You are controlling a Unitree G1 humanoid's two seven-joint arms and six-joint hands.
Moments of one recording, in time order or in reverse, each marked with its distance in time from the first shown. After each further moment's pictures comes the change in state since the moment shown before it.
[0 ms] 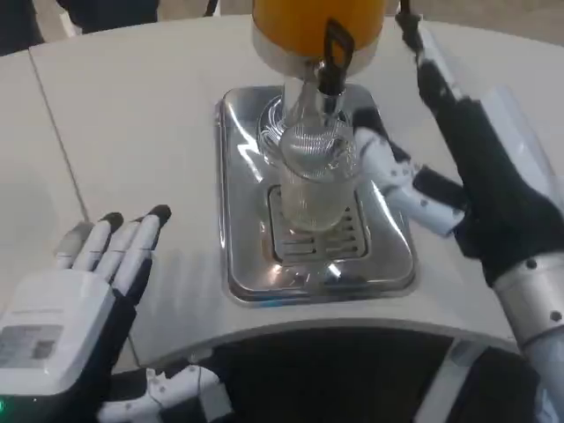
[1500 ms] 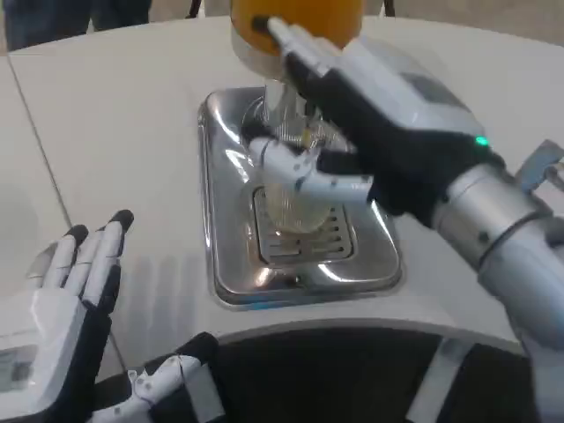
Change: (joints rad) left arm 0.030 -0.135 0.017 0.048 0.013 -0.002 0.085; right arm -0.393 -0.506 0.325 0.061 0.022 0.274 0.196
